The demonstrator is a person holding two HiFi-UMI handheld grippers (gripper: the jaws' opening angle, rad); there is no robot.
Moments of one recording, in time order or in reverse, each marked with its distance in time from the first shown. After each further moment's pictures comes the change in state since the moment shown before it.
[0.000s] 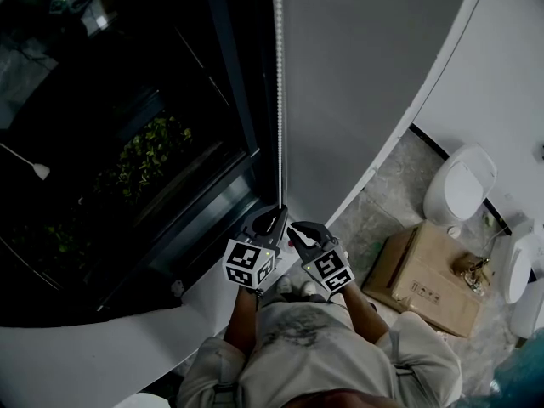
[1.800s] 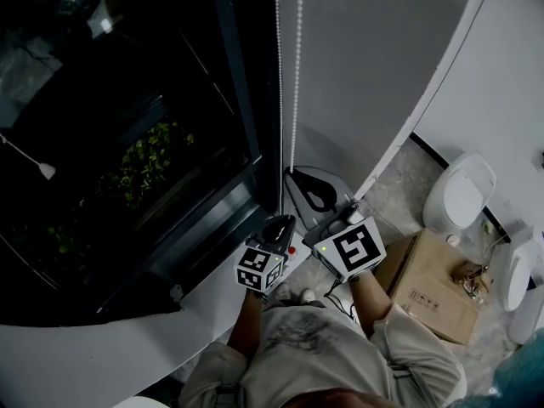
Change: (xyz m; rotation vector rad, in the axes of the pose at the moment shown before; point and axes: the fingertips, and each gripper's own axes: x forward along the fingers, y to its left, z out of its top) left arm 0.016 -0.011 -0.031 -0.029 0.049 -0.029; right arm -0.057 -0.045 0.258 -0.120 -0.493 -0.093
